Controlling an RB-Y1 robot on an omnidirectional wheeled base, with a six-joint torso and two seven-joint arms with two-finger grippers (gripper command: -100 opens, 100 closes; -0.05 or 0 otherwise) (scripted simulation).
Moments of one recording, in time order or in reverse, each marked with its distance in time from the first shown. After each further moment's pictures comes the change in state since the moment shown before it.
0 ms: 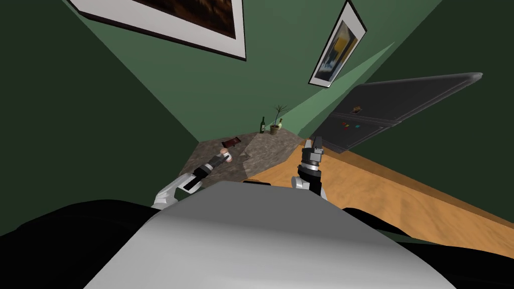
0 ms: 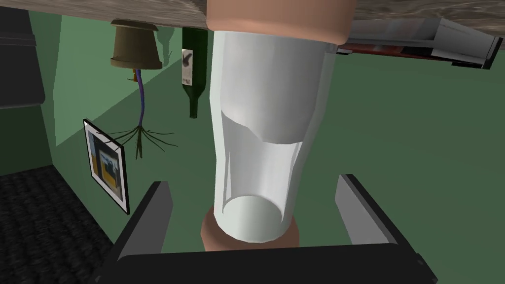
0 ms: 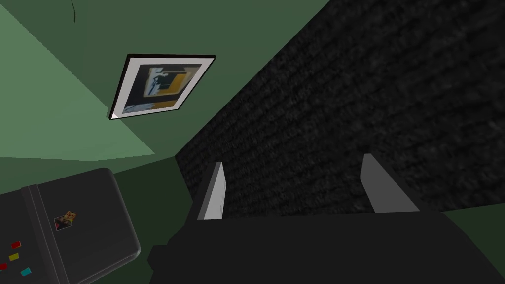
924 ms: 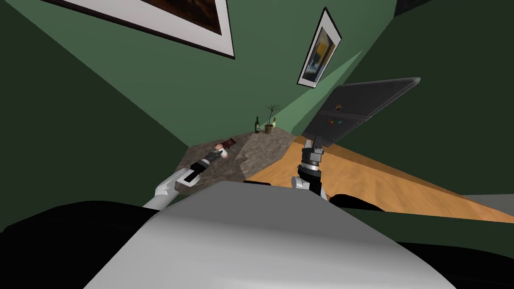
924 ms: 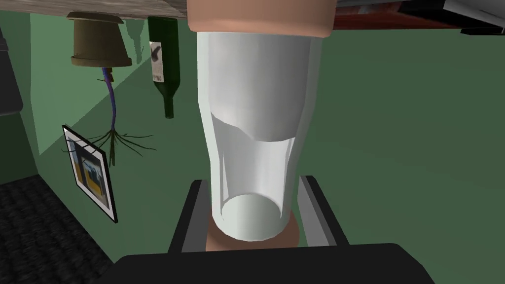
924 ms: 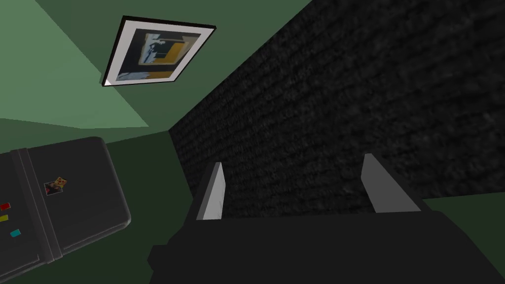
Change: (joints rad) left arm -0.094 0.024 0.062 0.090 0.021 0.092 0.017; right arm 0.000 0.000 0.000 0.000 0.000 0.000 0.000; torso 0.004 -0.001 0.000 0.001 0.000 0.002
